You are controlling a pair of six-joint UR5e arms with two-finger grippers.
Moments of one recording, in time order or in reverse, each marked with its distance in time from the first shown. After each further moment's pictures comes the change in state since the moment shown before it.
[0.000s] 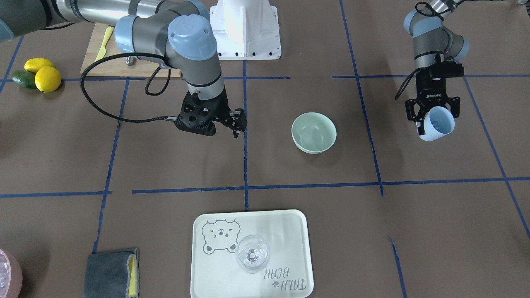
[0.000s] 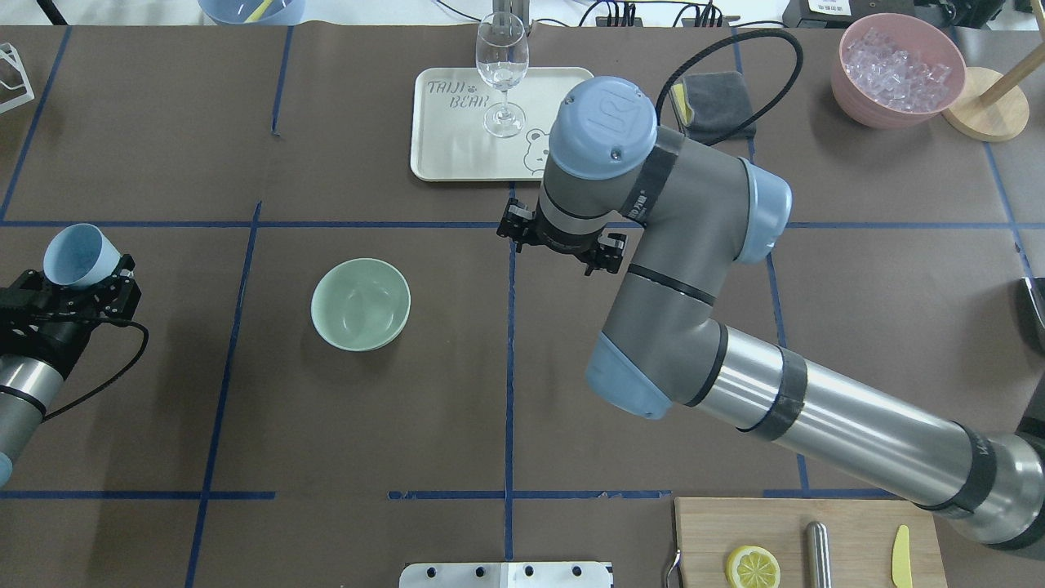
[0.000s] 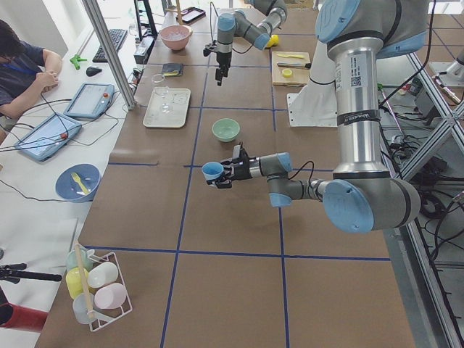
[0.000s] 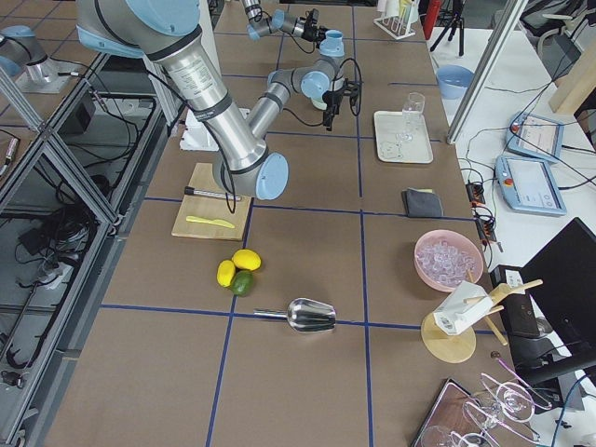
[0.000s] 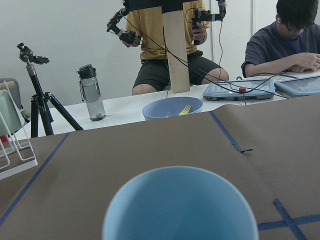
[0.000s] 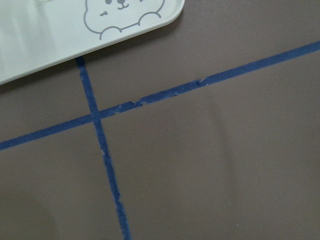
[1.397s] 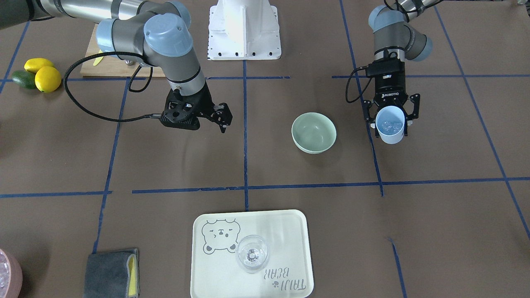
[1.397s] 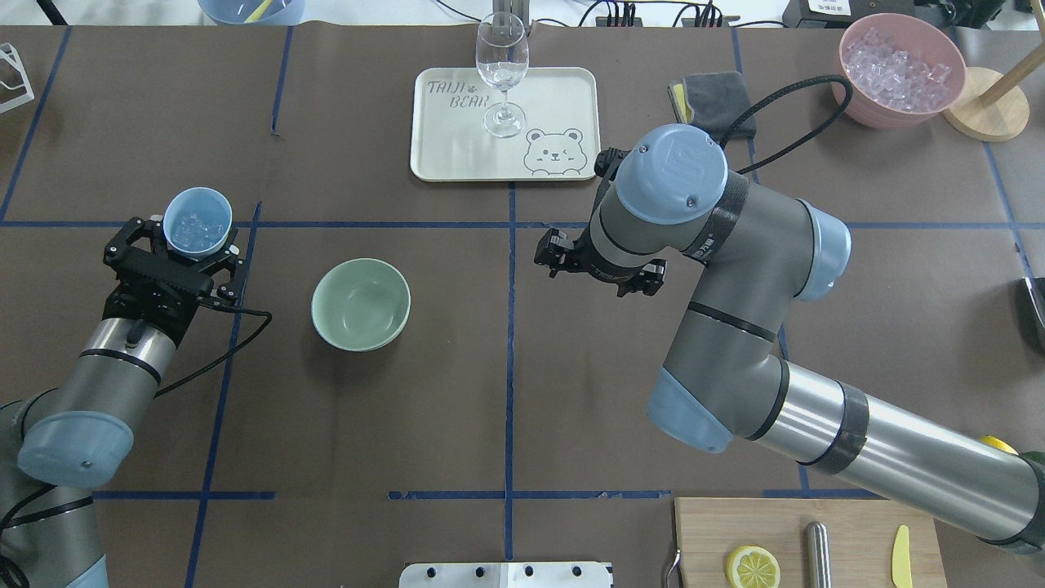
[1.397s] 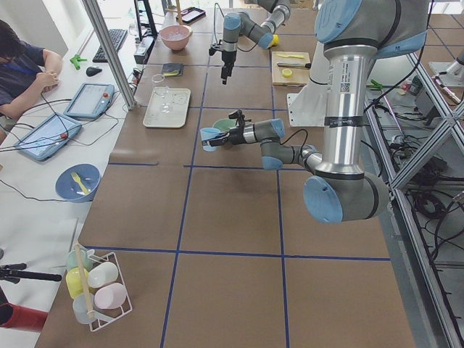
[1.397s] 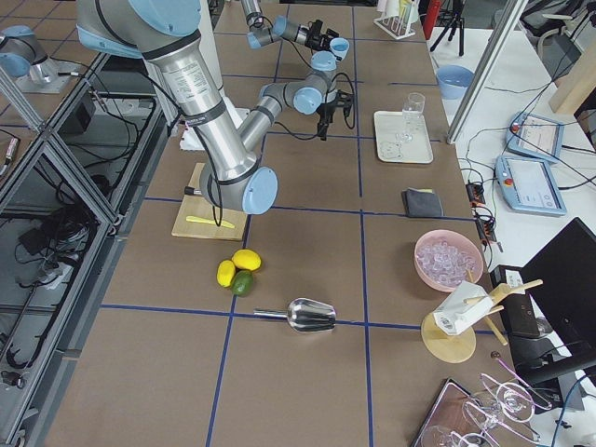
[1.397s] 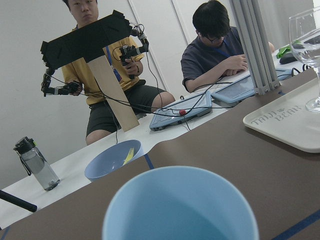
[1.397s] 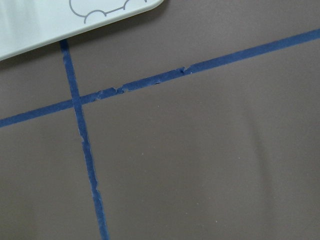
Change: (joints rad) left arm 0.009 -0.203 -0.138 0.324 0.027 0.466; right arm -0.018 -0.082 0.044 0.082 -0.006 -0.015
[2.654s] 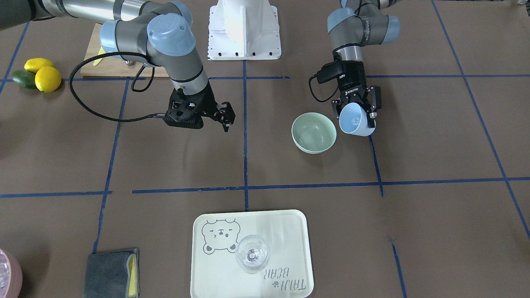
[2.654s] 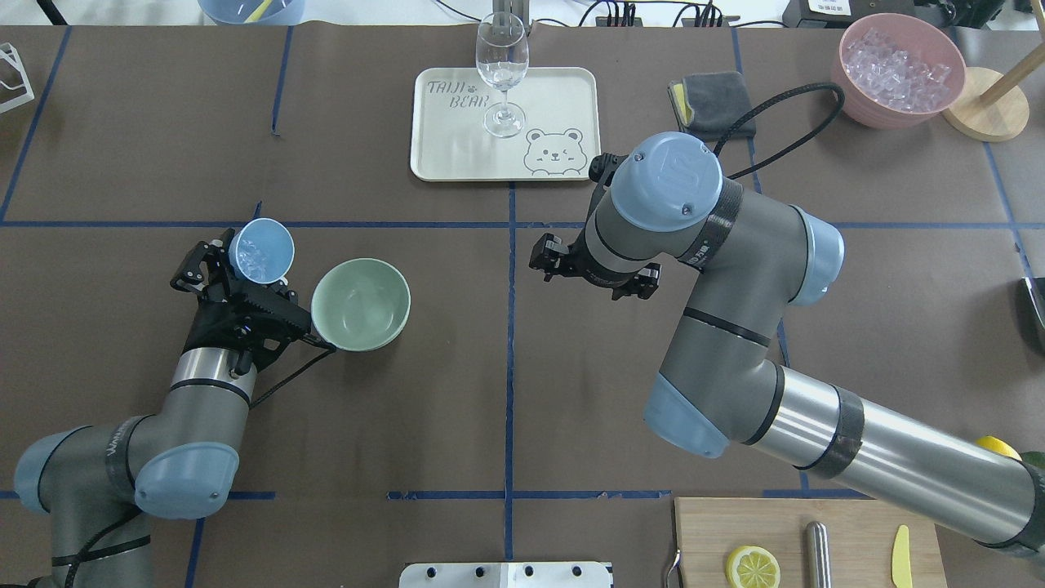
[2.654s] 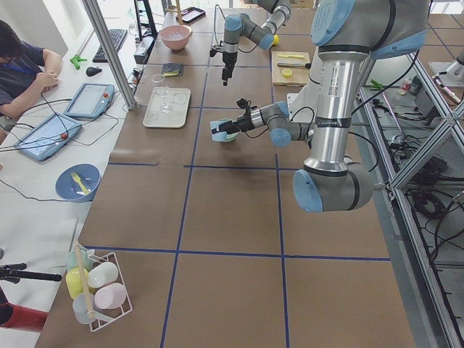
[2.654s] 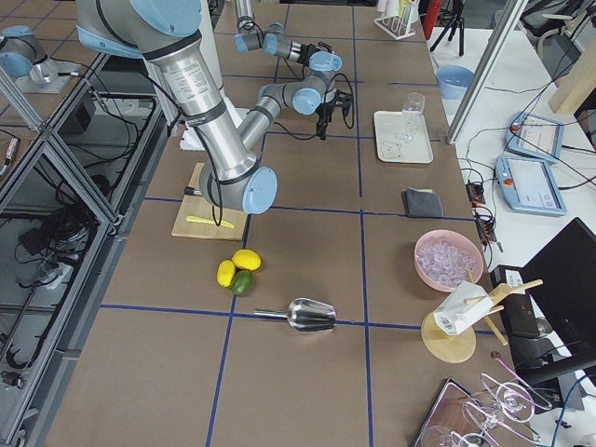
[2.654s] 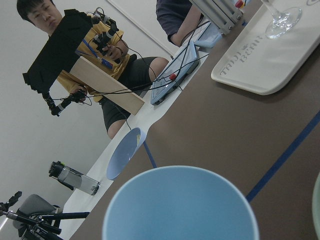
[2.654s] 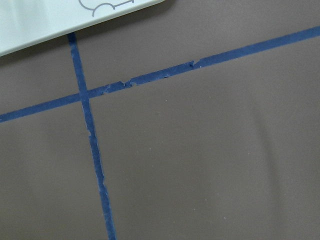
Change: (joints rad) left arm 0.123 -0.163 -0.083 0.679 0.132 0.004; right arm -0.010 0.003 -0.005 0.017 -0.005 0.002
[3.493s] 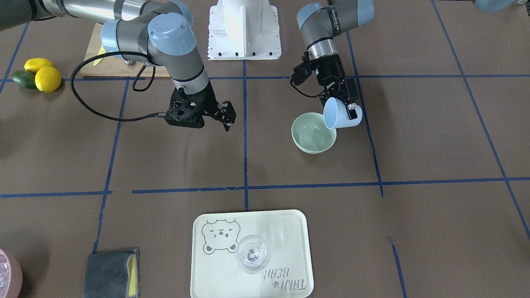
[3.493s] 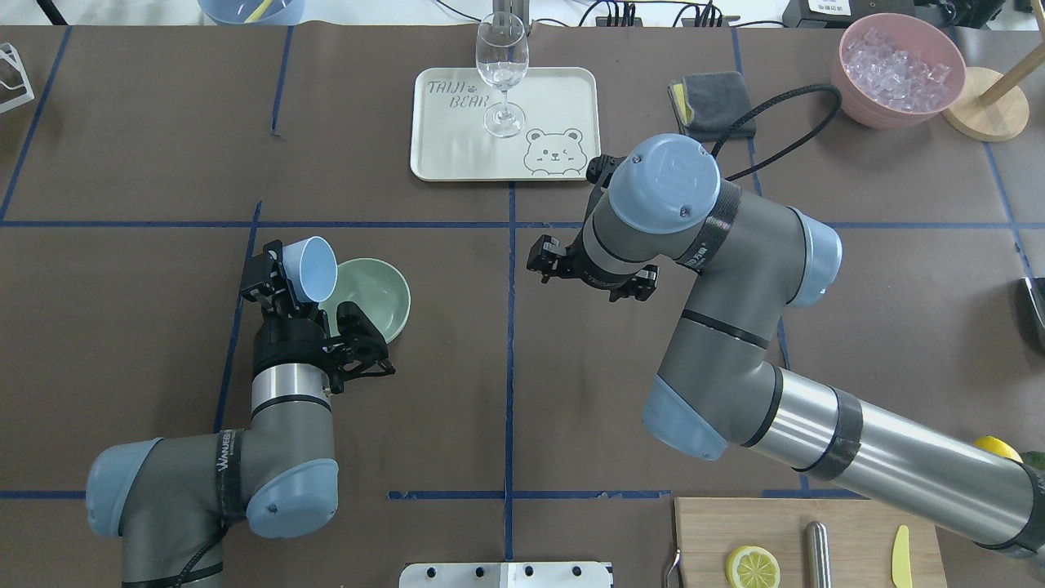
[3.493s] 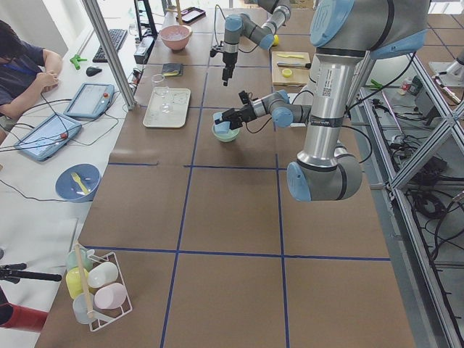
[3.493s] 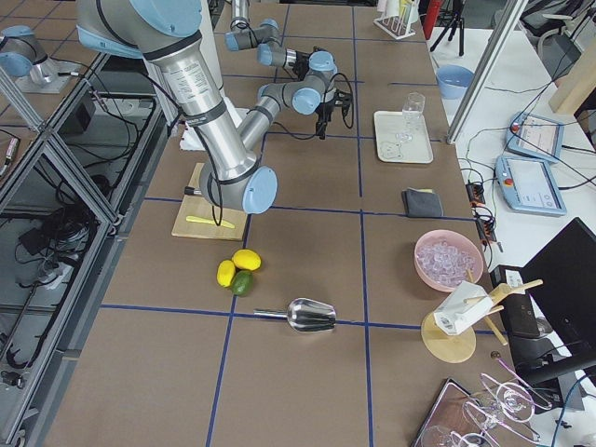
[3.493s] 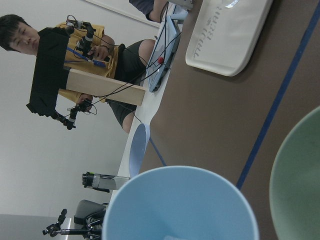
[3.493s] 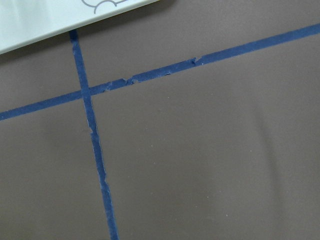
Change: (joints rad) left arm 0.049 -0.128 -0.078 0.579 0.020 0.027; right arm -0.003 0.001 0.000 0.001 0.001 0.004
